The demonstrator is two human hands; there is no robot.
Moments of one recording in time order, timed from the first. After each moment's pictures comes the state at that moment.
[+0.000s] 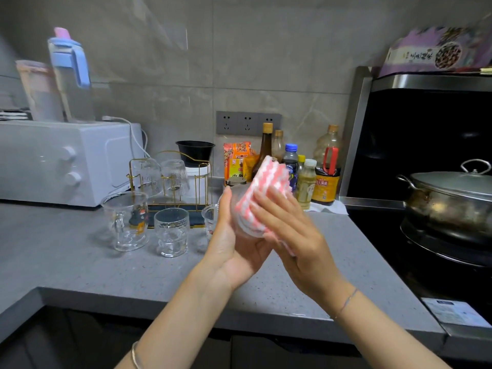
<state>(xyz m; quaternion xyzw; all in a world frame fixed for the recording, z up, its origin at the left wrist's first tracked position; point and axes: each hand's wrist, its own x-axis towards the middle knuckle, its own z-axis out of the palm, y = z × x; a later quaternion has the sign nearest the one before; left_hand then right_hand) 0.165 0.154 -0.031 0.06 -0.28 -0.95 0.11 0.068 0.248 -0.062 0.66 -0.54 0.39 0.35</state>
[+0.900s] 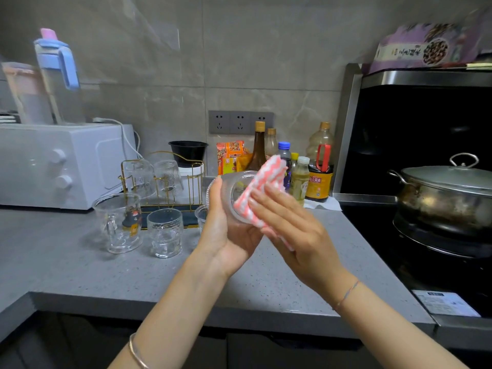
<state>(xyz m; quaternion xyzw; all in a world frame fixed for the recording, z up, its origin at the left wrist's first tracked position) 0.159 0.156 -0.020 0.08 -0.32 -0.93 0.14 0.061 0.260 -0.055 0.65 -0.56 0.34 0.39</state>
